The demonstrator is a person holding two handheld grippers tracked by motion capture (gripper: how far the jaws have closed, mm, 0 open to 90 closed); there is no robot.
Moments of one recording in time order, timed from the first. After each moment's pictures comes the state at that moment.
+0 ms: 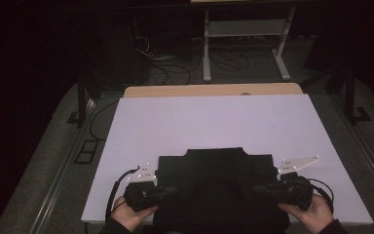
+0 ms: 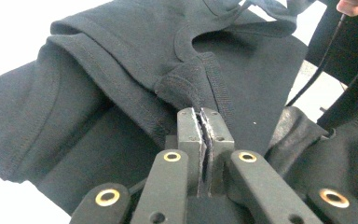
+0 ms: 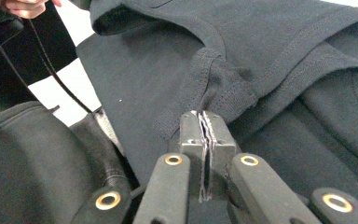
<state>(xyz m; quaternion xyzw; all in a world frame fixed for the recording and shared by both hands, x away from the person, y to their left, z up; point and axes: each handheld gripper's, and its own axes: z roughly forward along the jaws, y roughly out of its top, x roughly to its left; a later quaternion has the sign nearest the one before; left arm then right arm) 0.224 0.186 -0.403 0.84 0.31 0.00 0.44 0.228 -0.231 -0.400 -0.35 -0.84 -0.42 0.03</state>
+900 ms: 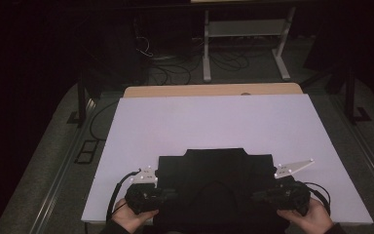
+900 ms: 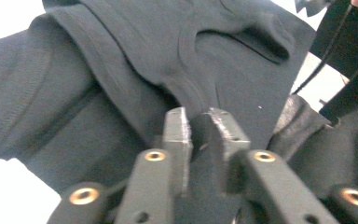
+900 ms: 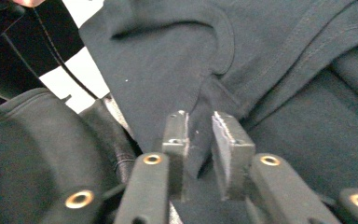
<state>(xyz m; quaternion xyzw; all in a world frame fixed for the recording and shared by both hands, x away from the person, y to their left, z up) 0.225 0.187 -0.412 0.84 0.32 0.00 0.43 0.225 -0.227 -0.412 -0.36 -0.84 -0.39 0.07</state>
